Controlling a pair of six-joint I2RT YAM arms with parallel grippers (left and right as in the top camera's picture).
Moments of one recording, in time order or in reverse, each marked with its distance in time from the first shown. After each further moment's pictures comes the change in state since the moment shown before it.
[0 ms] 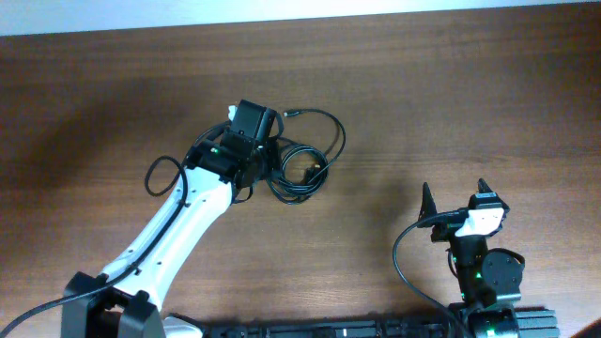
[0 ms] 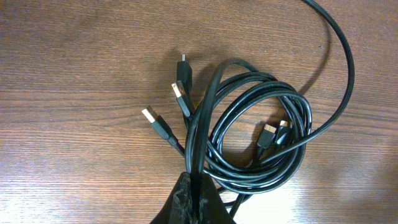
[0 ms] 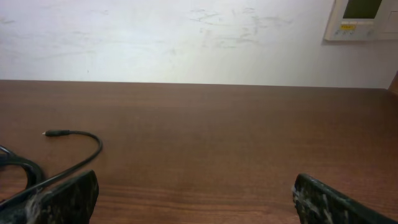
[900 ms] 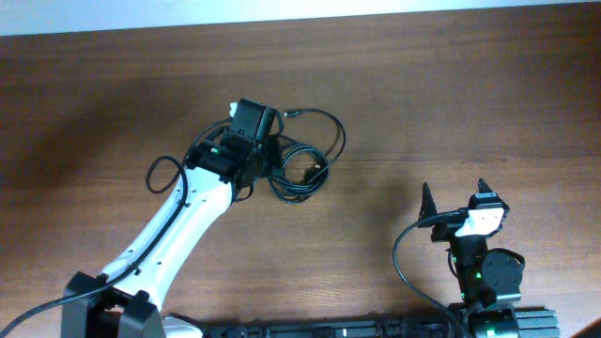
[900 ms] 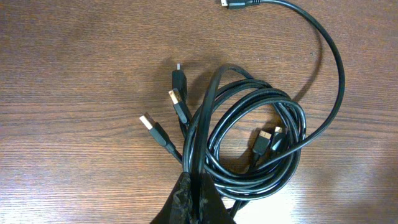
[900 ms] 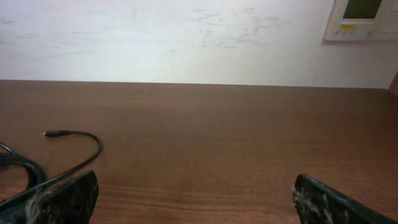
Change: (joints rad) left arm 0.000 0.000 0.000 0.031 0.000 0.025; right arm 0.000 0.000 0.000 0.000 0.000 -0.001
